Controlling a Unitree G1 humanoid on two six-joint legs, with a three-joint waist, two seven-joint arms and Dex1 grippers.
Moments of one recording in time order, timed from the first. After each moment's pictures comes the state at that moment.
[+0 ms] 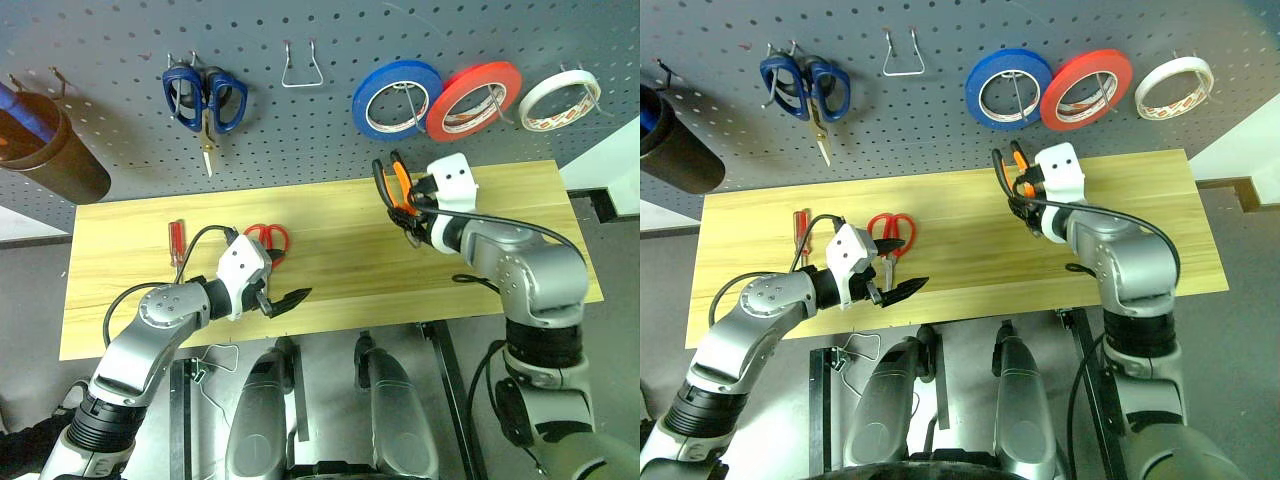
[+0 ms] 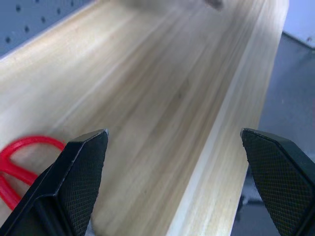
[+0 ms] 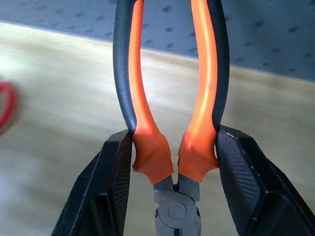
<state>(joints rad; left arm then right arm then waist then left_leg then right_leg) -0.19 0.56 -0.09 -0.38 -0.35 0.48 -0.74 -0.57 -0.42 -0.10 -0.38 0.29 1.23 0.38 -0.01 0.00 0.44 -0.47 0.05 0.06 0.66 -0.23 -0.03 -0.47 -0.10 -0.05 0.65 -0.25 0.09</state>
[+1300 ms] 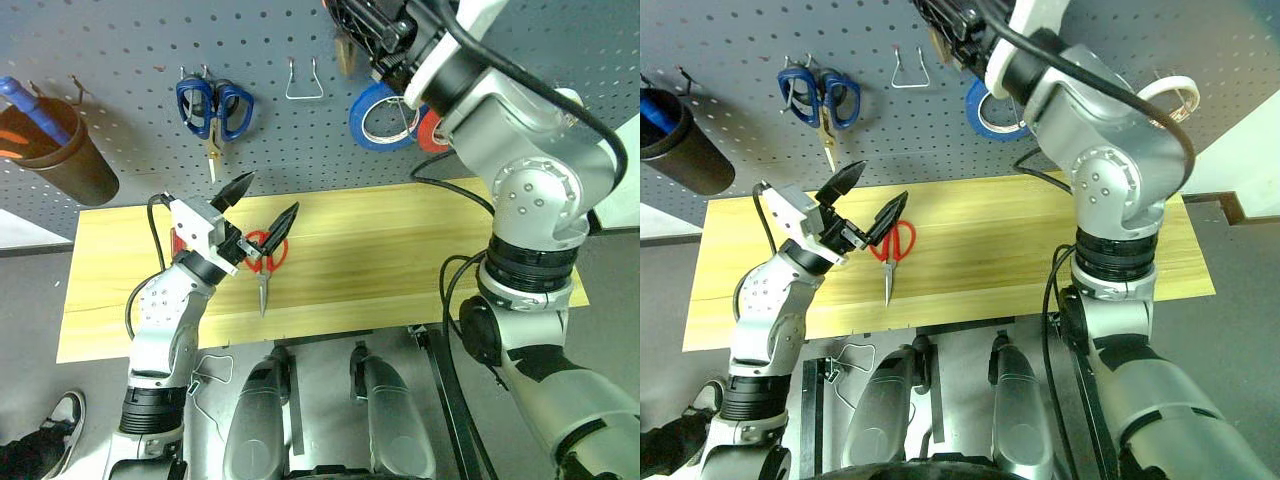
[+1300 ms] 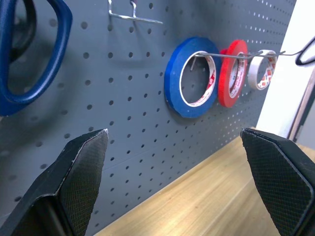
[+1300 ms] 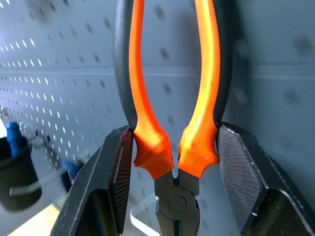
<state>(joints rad) -0.25 0.27 0.08 -0.21 -0.37 -0.02 -0.61 -1.12 -0.25 -0.08 -0.23 0.56 0.78 0.24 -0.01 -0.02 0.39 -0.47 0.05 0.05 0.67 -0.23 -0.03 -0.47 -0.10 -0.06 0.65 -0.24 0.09</state>
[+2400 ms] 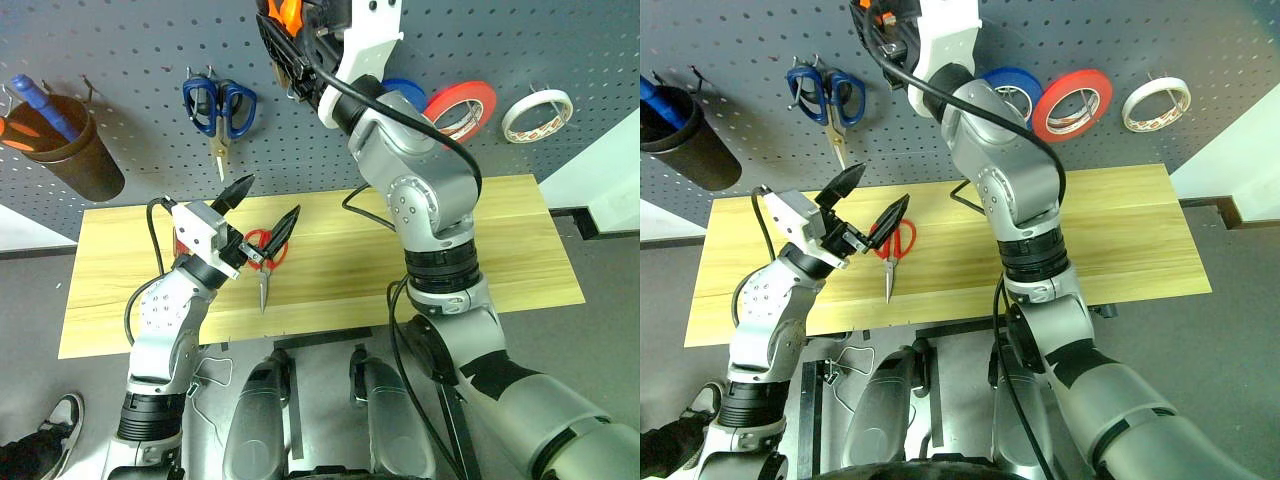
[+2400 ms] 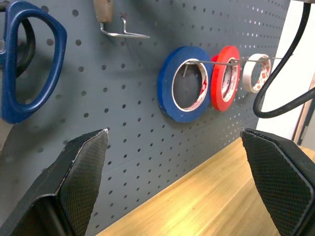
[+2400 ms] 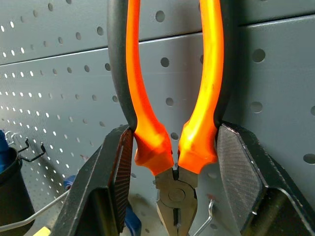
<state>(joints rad) -0.21 0.28 0.06 -0.27 -0.36 -0.01 -0.57 -1.12 0.01 0.03 0.05 0.31 0.49 0.14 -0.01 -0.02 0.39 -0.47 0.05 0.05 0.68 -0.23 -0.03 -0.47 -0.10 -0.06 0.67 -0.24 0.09</state>
